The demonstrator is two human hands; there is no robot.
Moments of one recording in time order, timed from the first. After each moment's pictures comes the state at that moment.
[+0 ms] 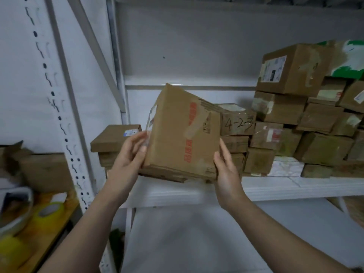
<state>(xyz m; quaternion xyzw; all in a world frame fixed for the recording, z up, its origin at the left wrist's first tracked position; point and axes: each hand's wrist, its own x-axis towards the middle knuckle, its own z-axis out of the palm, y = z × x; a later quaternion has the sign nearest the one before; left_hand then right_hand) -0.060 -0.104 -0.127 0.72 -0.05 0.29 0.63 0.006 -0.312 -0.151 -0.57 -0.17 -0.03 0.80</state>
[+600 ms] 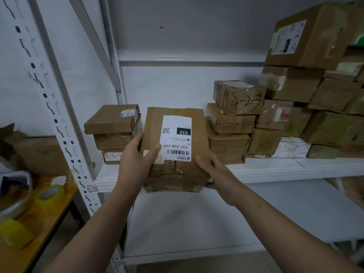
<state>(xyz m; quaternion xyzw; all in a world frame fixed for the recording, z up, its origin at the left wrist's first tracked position) -0.036 -0.110 -0.165 0.80 0.11 0.31 0.51 0.009 -0.306 -0.184 -0.71 -0.16 0.17 0.67</state>
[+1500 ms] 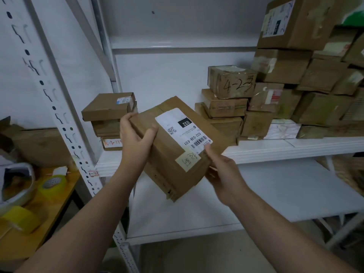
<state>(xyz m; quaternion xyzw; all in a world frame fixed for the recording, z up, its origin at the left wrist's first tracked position) -0.041 -0.115 -0.169 0.73 0.06 0.34 0.59 -0.034 -0.318 -0.202 -0.54 0.03 0.14 0.83</state>
